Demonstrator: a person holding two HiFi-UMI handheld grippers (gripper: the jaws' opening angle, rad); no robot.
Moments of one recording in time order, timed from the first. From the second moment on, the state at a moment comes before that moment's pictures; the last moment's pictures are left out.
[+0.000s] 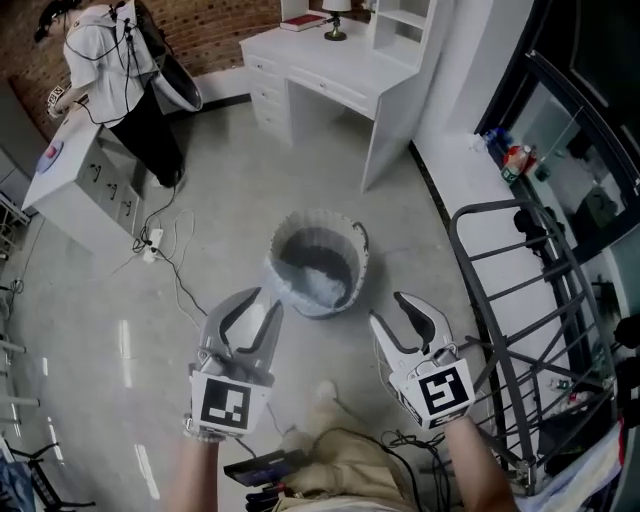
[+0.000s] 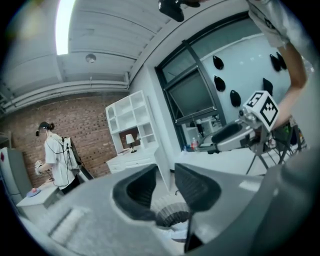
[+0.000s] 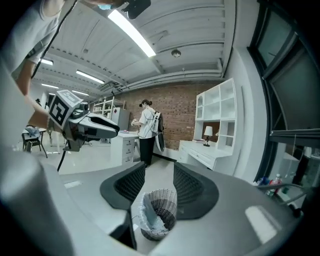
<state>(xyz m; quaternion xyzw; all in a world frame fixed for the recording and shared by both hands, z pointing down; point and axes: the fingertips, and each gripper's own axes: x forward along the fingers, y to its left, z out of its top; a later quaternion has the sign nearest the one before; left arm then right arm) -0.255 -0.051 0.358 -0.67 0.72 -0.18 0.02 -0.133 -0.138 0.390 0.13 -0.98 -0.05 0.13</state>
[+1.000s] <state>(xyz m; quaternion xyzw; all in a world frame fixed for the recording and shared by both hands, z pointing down) -0.366 -0.092 0.633 -0.67 0.71 -0.19 -0.11 -0.271 -0.151 0.741 0.02 -0.94 -0.06 0.32</state>
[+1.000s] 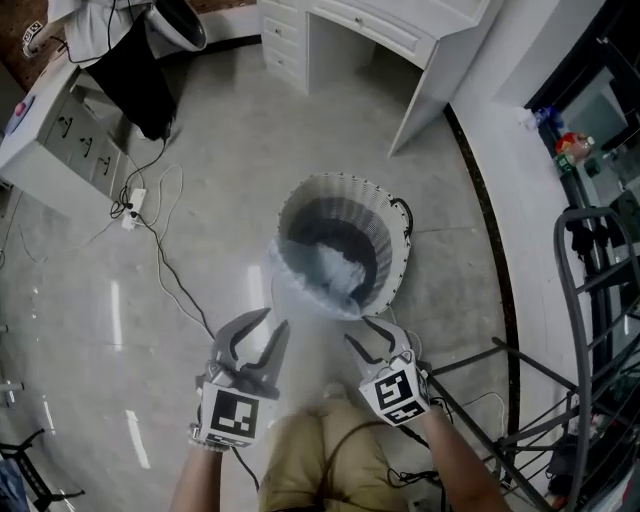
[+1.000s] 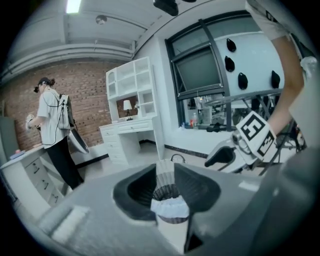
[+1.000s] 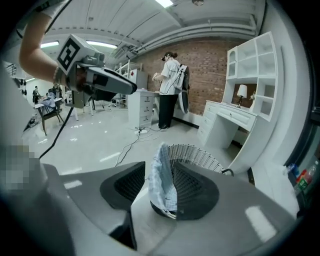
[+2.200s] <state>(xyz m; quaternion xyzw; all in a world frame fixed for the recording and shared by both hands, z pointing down) -0.375 -0.102 0.651 -0.67 0.71 -0.21 -0.09 -0.291 -0.211 0.761 0.07 -0.94 -0.06 0.34</state>
